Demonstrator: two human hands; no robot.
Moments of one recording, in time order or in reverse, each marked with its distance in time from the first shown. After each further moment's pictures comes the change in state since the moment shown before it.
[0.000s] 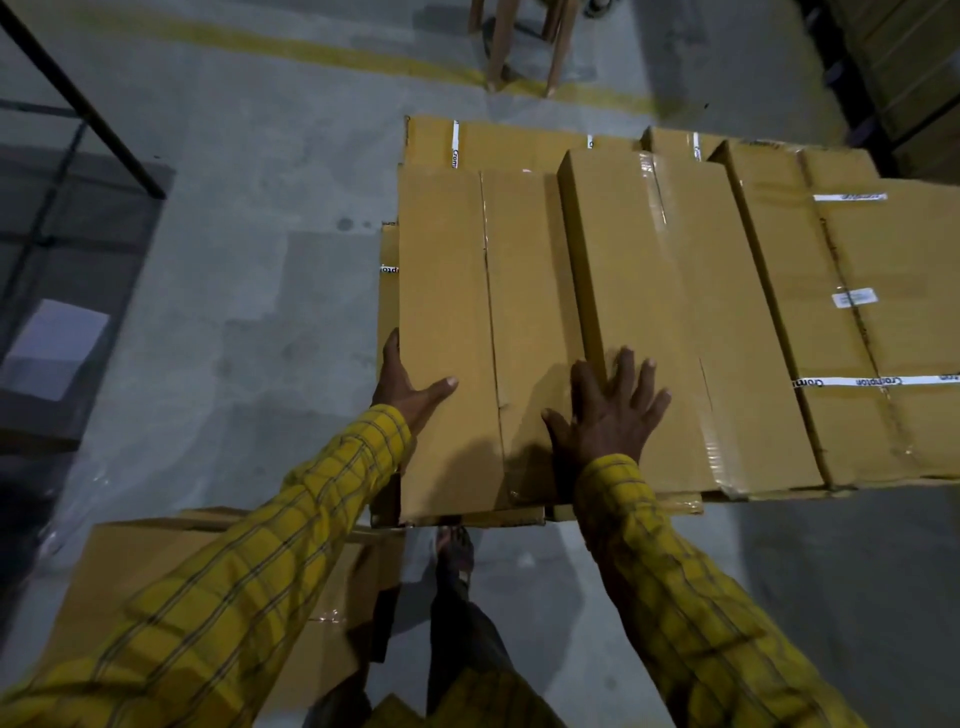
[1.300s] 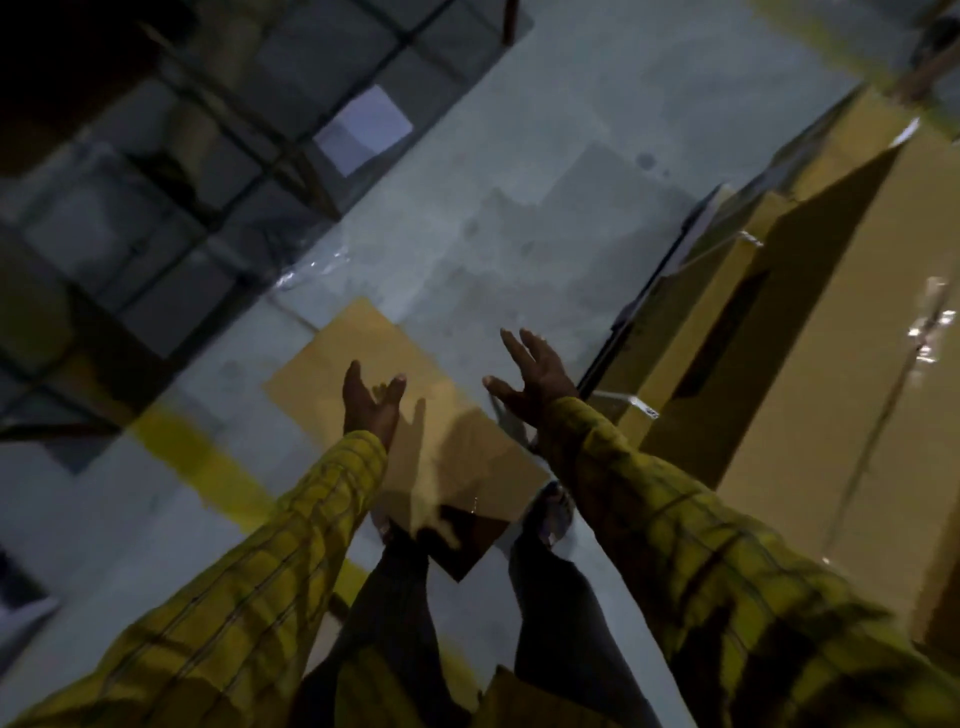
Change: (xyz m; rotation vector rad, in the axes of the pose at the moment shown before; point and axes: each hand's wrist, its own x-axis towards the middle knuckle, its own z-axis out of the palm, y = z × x) left_hand -0.188 -0.315 -0.242 -0.402 0.773 -0.519; right_hand -0.141 -0.372 0.165 0.277 -0.734 -0.836
